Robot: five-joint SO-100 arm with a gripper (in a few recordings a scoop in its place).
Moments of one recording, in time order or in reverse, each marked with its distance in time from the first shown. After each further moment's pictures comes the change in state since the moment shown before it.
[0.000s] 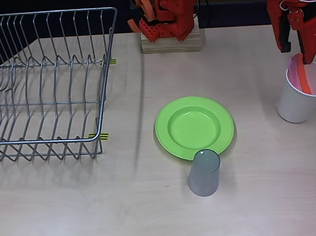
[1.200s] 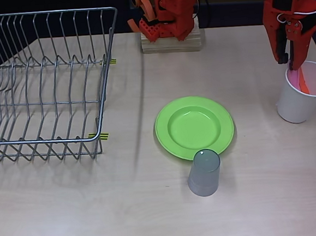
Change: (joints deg) arm 4.0 -1.9 1.1 -4.0 -7.8
